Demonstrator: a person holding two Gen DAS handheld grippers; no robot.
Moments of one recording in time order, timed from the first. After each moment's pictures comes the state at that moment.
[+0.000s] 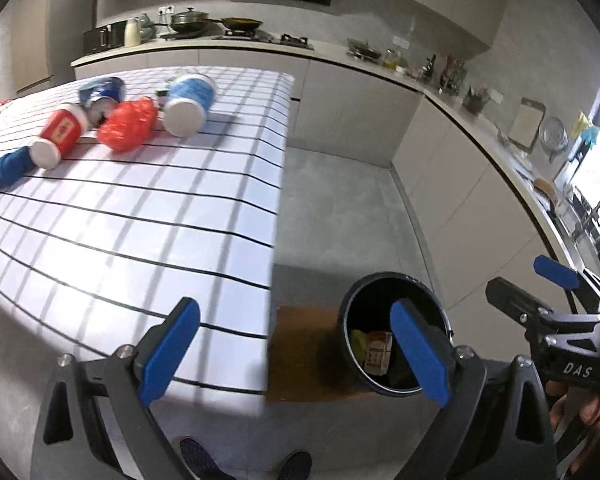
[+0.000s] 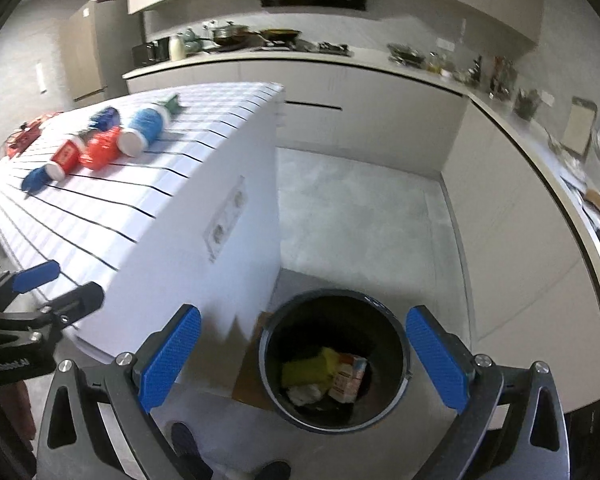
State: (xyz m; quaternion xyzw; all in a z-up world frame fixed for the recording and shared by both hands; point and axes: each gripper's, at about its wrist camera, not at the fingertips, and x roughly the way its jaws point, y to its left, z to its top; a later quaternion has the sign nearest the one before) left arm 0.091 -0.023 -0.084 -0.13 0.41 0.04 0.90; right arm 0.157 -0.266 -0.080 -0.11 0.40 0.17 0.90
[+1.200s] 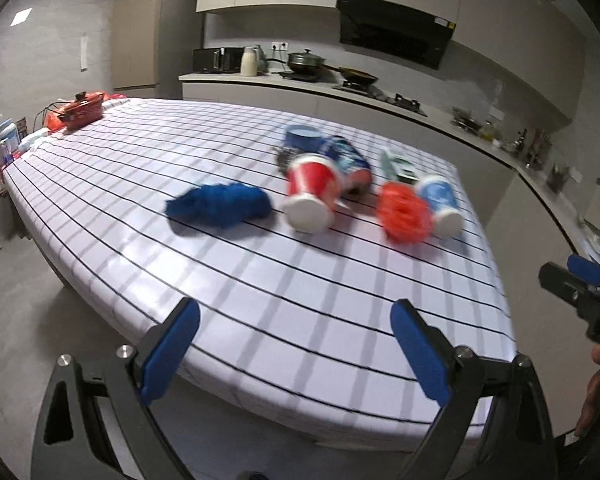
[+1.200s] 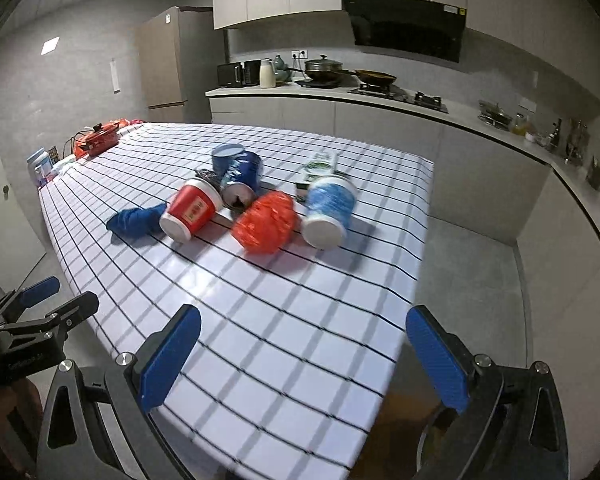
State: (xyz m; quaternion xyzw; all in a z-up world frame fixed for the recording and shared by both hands) left arm 0.038 0.242 -0.067 -0.14 0.34 0.19 0.91; right arm 0.150 -0.015 -0.036 -0.11 0.33 0.30 0.89
